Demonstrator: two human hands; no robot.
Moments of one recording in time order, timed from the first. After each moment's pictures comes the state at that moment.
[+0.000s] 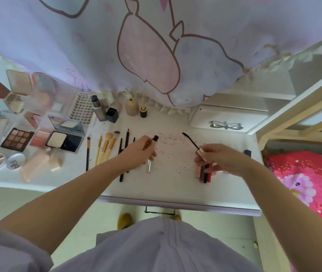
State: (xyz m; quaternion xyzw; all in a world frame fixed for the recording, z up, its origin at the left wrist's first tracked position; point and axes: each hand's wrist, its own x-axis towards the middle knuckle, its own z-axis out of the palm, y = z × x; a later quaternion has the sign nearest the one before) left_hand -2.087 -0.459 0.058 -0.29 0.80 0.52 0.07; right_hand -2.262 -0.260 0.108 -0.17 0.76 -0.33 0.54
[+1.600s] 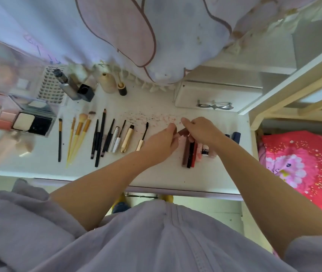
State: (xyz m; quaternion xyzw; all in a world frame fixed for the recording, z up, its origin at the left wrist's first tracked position) left_hand -2.169 -0.366 0.032 -0.20 0.89 0.40 0.04; right_hand -2.294 -0.283 0.072 -0.24 0.87 -0.19 0.38
